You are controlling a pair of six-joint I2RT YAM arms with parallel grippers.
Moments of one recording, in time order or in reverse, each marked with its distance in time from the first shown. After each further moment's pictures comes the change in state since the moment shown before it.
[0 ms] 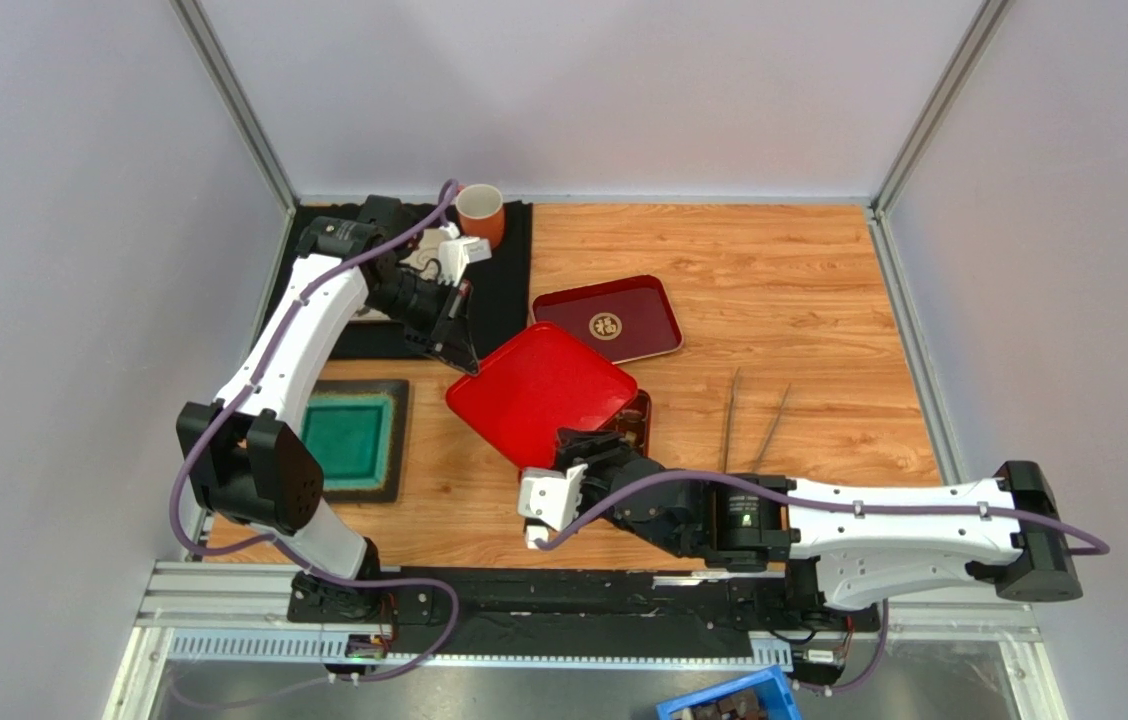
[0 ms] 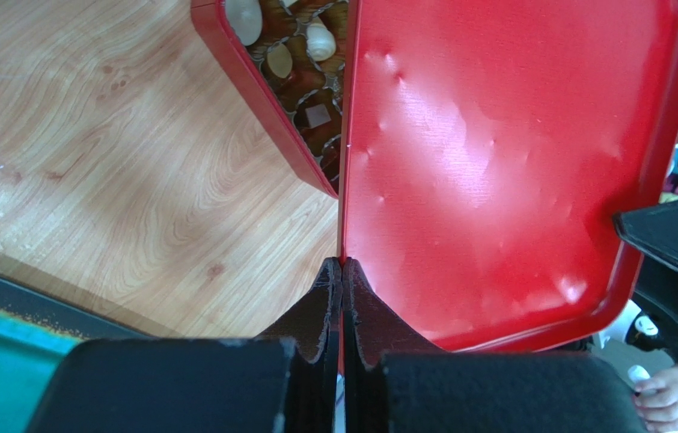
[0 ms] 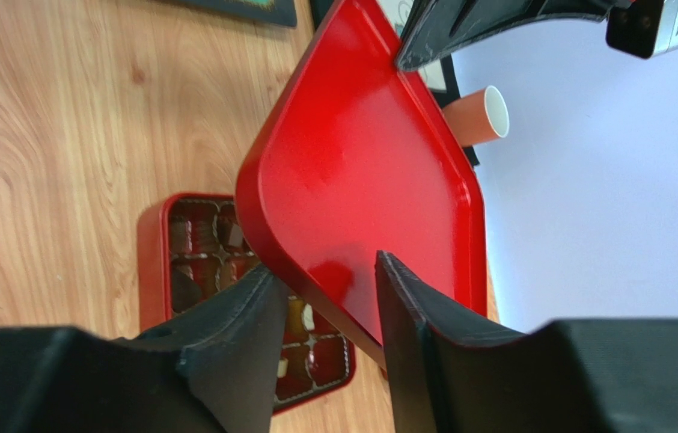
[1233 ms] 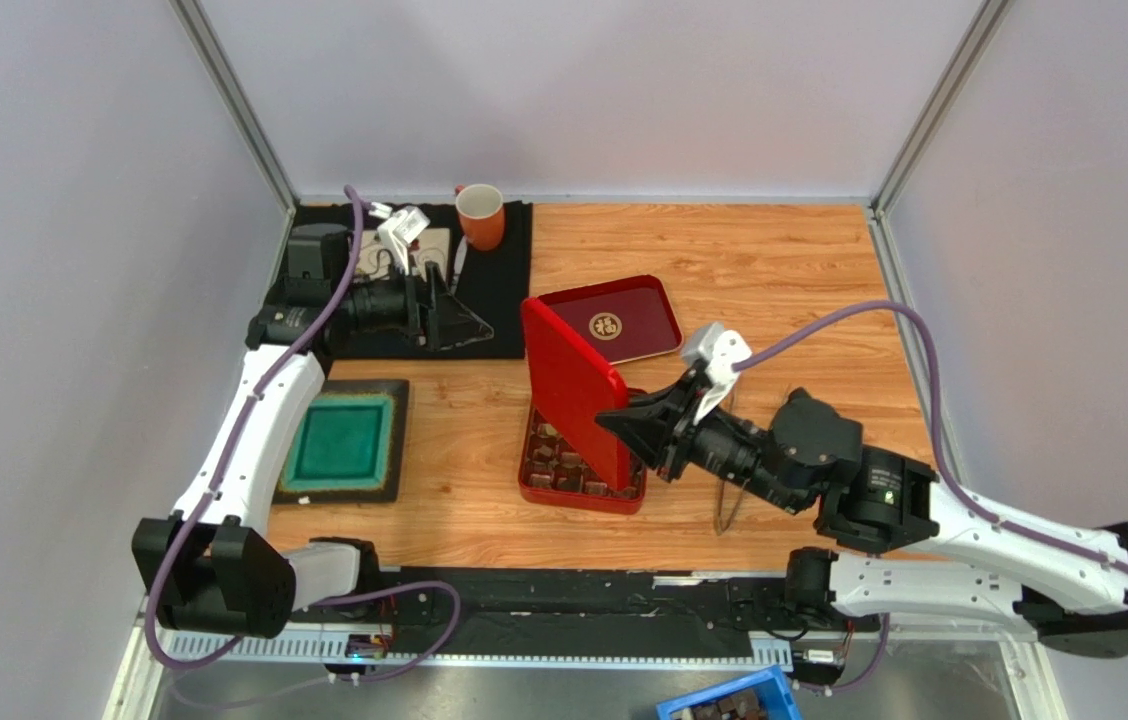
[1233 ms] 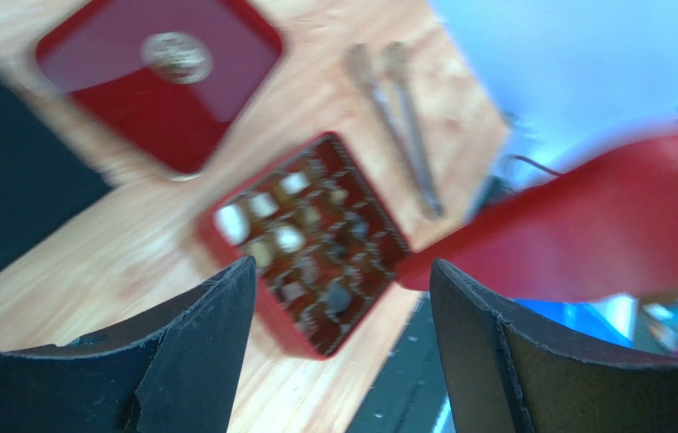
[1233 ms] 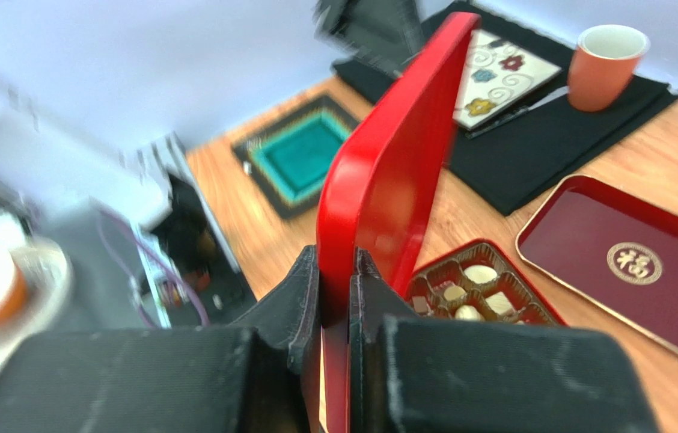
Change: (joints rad) left arm 0.129 -0.364 -0.383 0.730 0.185 -0.344; right arm -0.148 -0.294 0.132 -0.113 -0.190 0.824
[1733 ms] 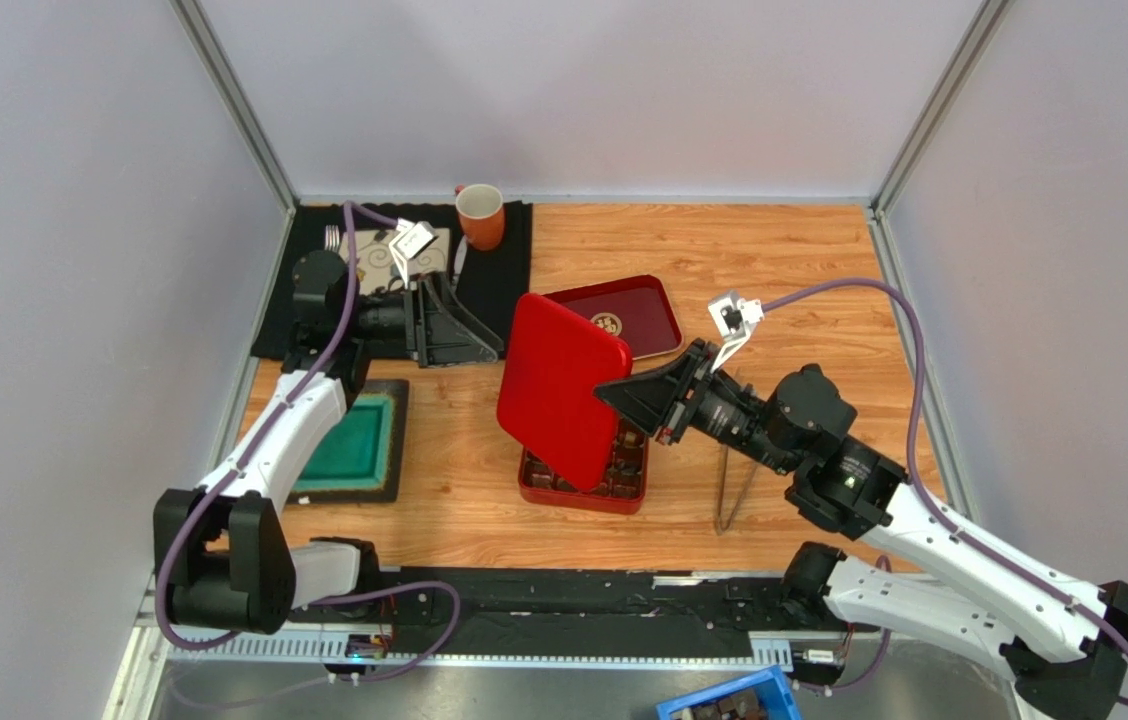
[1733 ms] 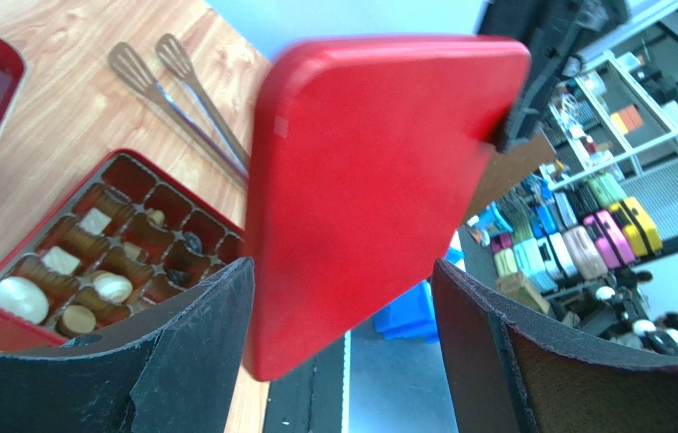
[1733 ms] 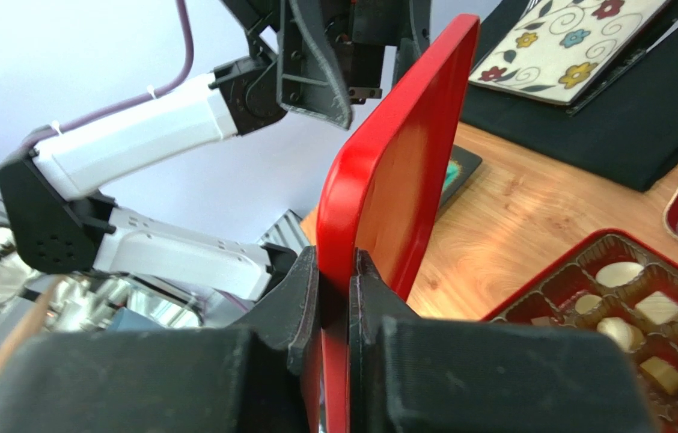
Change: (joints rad) left arm -0.003 0.012 -0.364 1.027 0.532 -0.731; right arm -0.380 -0.047 -0.209 0.298 -0.385 0.483
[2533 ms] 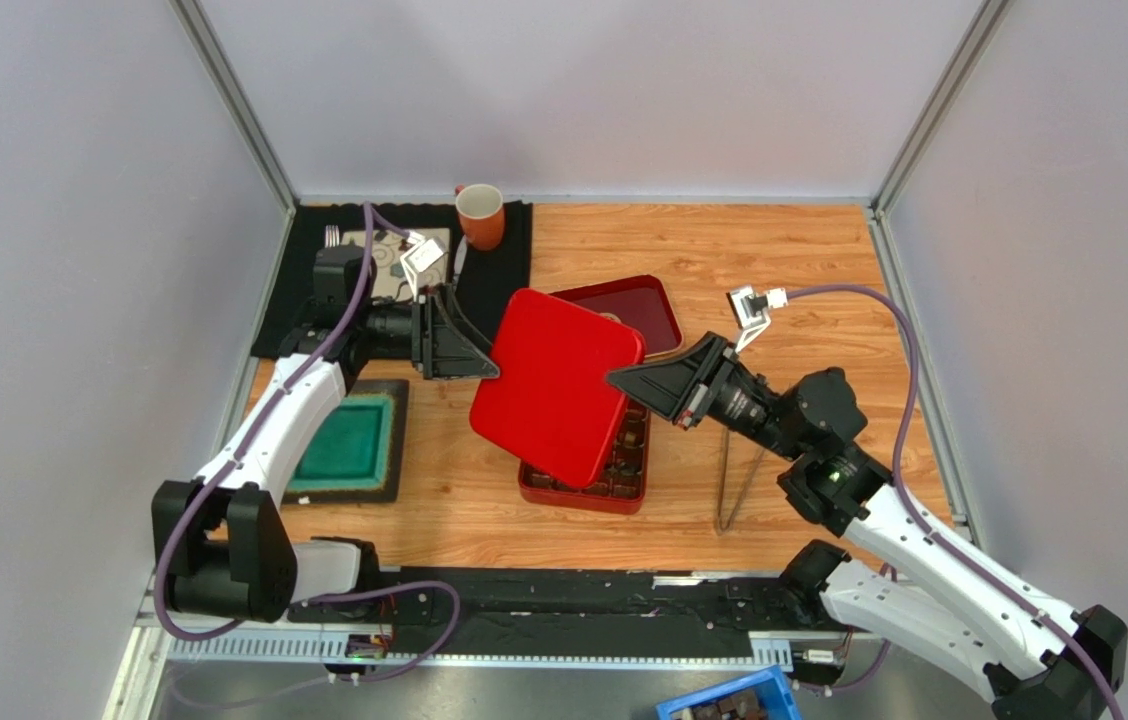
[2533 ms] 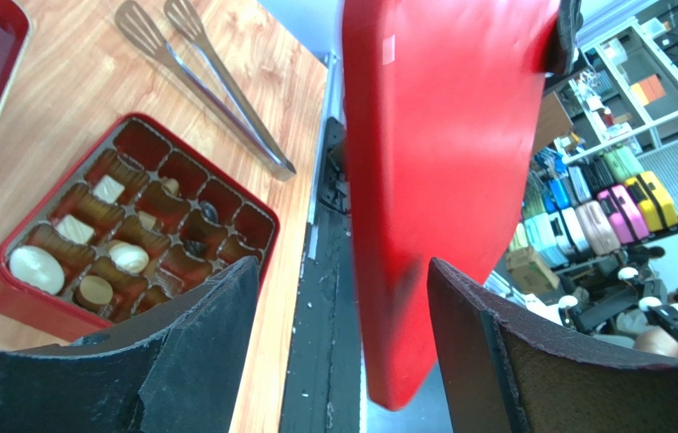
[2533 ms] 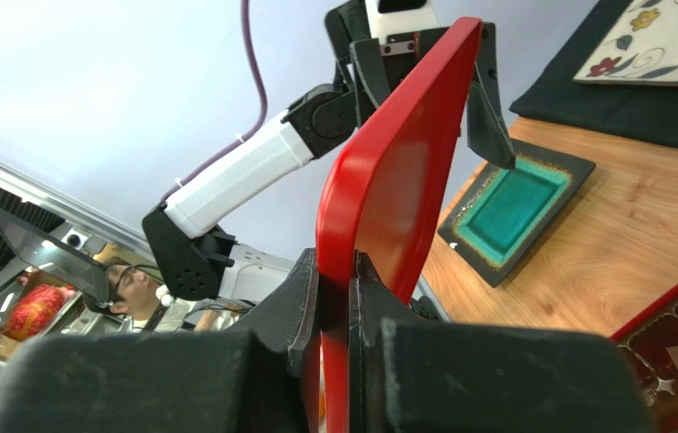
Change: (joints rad) left arm -0.013 0.032 0.108 -0.577 0.023 0.526; right arm -0.221 -0.003 -0.161 0.325 -0.258 0.387
